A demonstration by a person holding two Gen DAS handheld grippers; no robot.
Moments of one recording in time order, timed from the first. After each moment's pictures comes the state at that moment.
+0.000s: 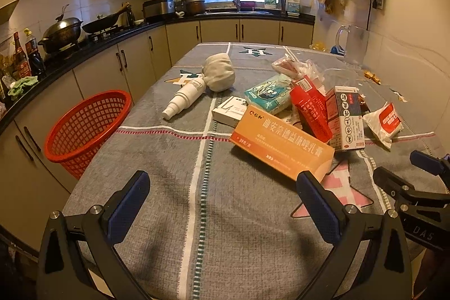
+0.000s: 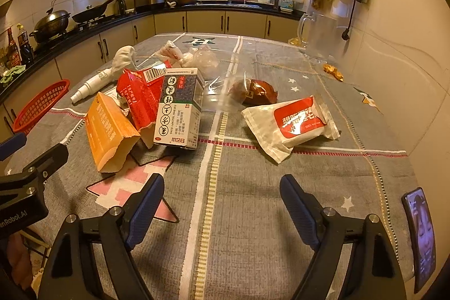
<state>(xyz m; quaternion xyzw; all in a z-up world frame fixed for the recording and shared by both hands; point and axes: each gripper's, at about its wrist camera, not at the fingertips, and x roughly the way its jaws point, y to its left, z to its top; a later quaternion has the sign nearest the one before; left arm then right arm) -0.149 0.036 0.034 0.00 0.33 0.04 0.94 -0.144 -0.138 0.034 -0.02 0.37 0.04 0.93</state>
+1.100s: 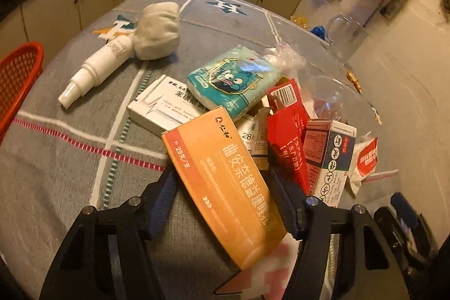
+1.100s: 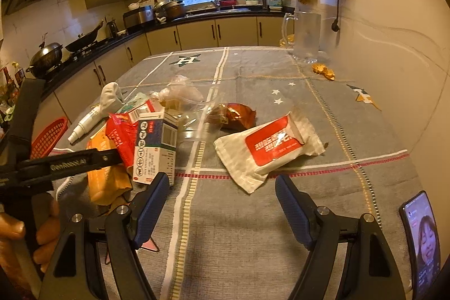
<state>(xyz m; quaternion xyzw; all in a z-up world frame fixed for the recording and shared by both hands) -0.044 0.020 0.018 -0.14 0.46 -0.06 0.88 -0.123 -0.181 0.056 0.05 0.36 0.05 0.93</state>
